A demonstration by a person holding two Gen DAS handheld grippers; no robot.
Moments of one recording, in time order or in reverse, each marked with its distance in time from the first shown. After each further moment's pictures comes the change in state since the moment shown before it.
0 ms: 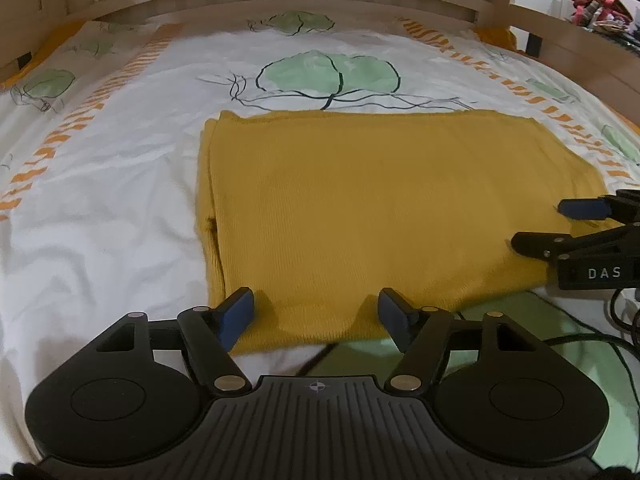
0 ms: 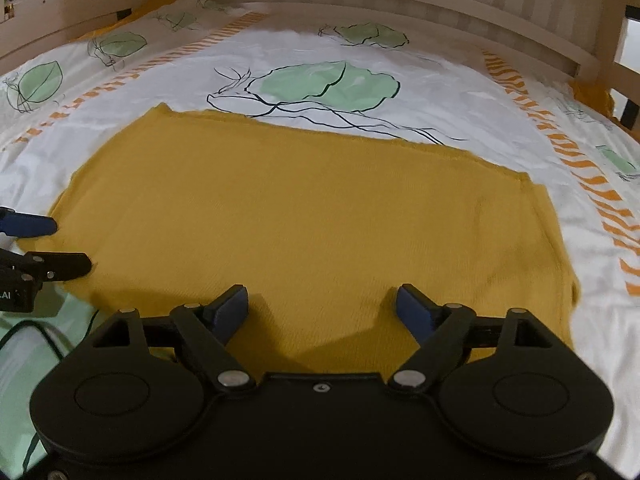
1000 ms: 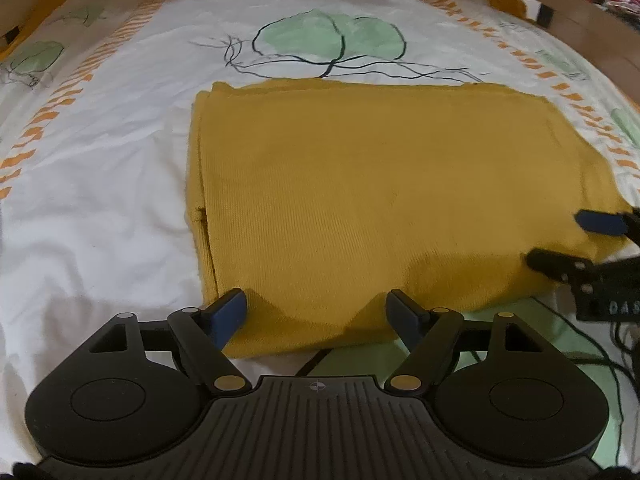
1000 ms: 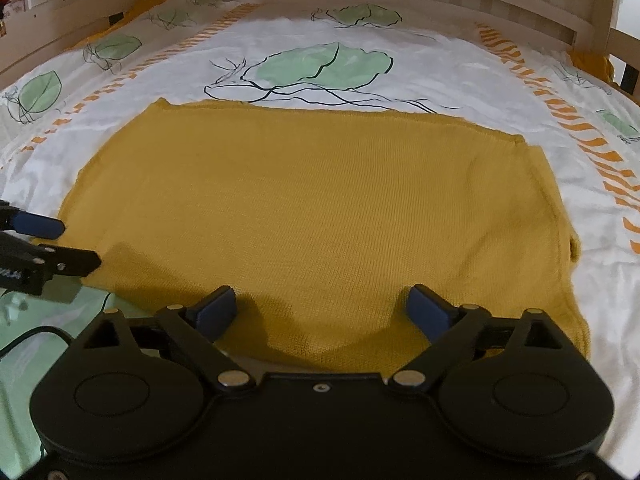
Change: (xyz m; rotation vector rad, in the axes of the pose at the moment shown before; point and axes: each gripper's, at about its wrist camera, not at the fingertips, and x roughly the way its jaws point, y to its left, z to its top) left arm 0.012 -0.004 0.023 -0.023 0.156 0.005; right arm -0.003 -0.014 -0.011 0.070 0.044 0.049
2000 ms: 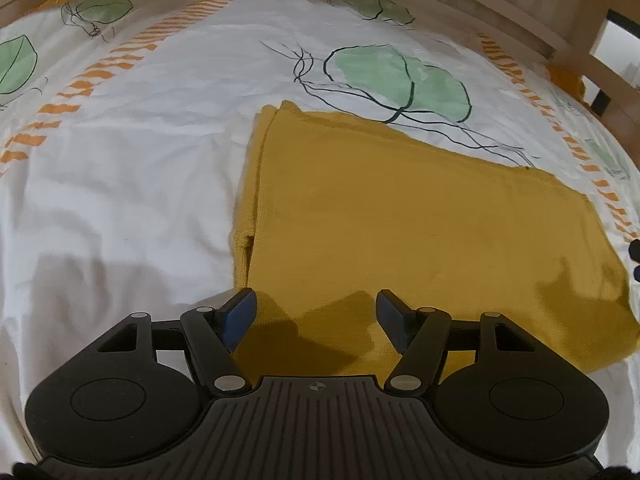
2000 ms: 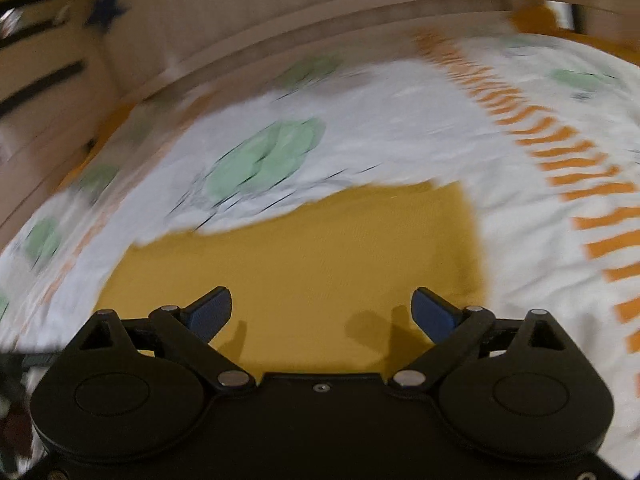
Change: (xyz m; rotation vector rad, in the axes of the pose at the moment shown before) left arm 0.001 0.030 0.018 -0.258 -0.057 0.020; right arm -0.033 -0.116 0.034 0.349 -0.148 0.087
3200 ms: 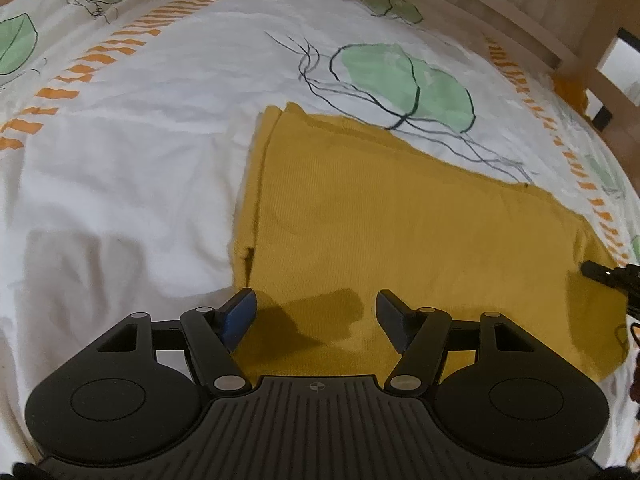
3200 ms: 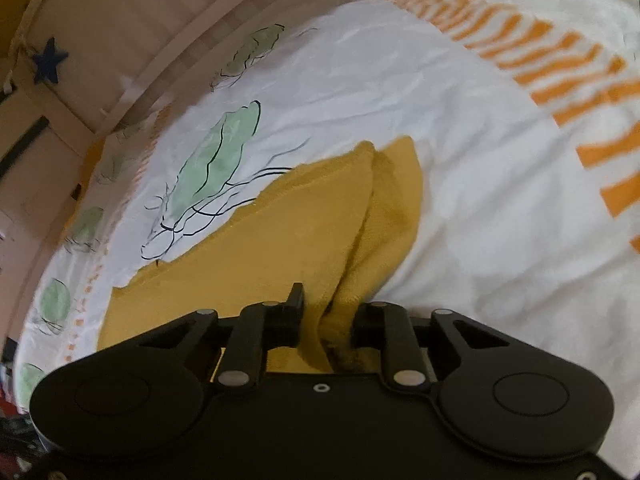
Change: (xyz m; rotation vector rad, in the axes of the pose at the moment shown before) left arm -0.001 0.010 0.017 -0.066 0.036 -0.034; right arm 0.056 -0.057 0.017 0.225 0.141 0.087
